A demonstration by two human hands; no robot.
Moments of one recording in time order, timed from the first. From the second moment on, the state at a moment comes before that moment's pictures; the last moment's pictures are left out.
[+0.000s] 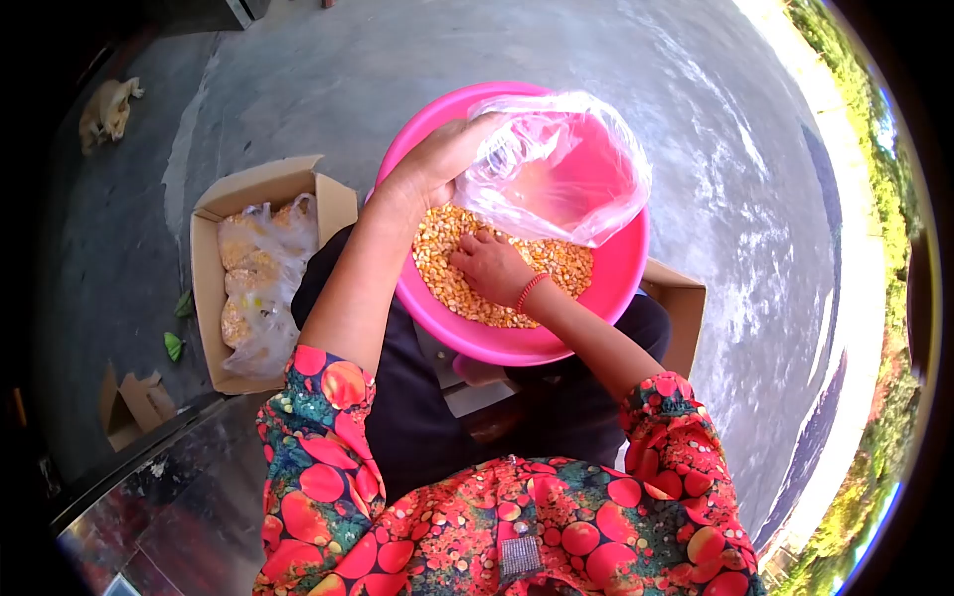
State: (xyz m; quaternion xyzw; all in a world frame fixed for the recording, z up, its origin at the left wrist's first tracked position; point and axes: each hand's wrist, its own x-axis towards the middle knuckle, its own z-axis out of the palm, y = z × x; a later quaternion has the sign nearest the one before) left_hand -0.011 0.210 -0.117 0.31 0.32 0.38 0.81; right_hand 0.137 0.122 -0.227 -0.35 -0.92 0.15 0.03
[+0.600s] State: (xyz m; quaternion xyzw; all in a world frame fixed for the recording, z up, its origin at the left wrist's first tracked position) left_hand -0.010 0.214 -0.141 0.61 0.45 0.47 0.45; right_hand 0.172 0.092 -0.141 -0.34 -0.36 0.85 0.17
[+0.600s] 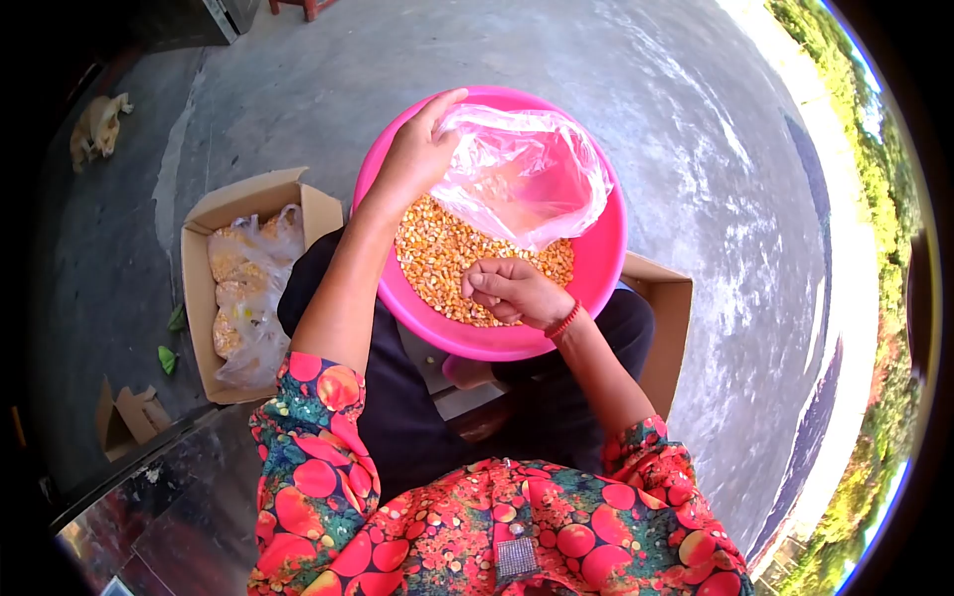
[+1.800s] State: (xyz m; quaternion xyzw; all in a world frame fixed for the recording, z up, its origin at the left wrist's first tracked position) left_hand -0.002 0.190 -0.144 0.78 0.56 0.18 0.20; right_hand 0.214 0.172 -0.186 -0.49 -0.84 0.23 -0.07
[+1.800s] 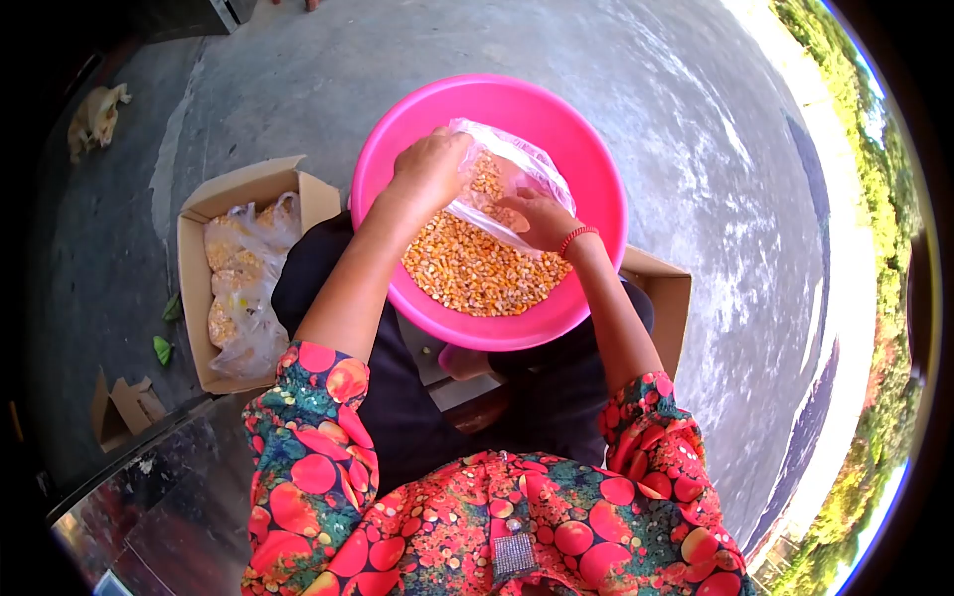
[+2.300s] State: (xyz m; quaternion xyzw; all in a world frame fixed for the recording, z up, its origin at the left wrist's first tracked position) left_hand 0.021 0.196 -0.167 0.78 0.59 0.02 0.20; right_hand 0.202 0.147 -0.148 -0.52 -0.80 0.21 0.23
